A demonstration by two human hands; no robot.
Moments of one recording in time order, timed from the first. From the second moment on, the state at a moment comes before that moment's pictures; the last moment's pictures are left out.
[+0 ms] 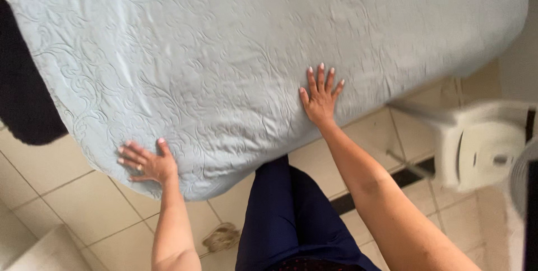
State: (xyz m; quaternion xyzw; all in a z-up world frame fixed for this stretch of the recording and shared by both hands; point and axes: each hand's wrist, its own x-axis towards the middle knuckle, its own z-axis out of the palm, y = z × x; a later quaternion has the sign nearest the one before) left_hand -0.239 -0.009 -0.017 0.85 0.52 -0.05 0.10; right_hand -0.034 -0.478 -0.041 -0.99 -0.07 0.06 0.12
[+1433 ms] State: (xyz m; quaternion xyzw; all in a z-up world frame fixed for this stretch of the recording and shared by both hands) left_hand -0.288 0.098 0.099 0.66 0.05 -0.08 0.74; right_hand -0.244 -0.146 0.025 -0.81 0.07 0.01 0.59
